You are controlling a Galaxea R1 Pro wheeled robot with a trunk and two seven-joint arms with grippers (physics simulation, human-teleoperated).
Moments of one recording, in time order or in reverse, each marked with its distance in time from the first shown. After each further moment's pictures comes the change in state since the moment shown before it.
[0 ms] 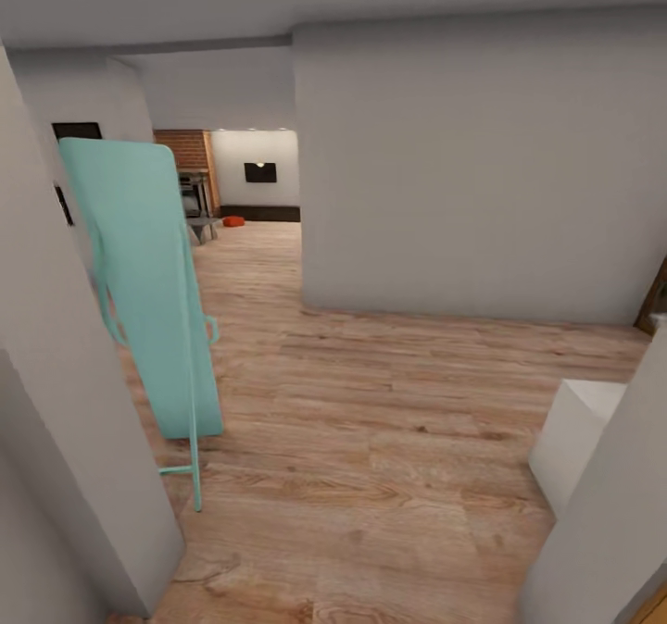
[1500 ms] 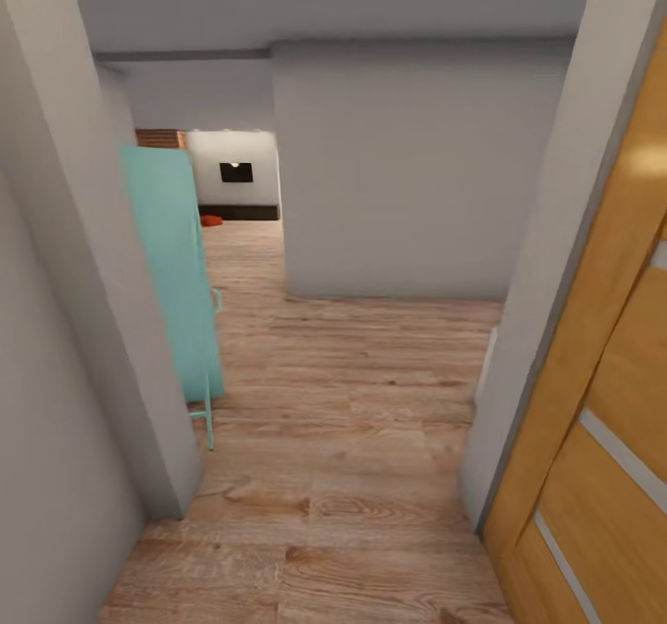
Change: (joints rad) left arm 0.000 -0.003 0.000 0.000 -0.002 0.000 -0.002; right arm -0.001 -0.002 0.000 0.000 0.000 -0.001 0.000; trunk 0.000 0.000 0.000
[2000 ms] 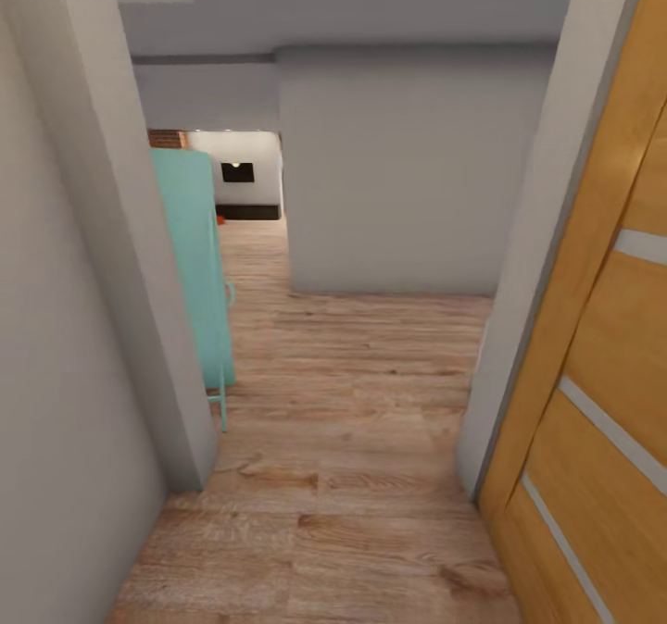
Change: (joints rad) left arm 0.000 0.000 0.000 0.000 0.000 0.000 0.000; right arm 0.001 0.000 0.000 0.000 0.000 0.000 0.000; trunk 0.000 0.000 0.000
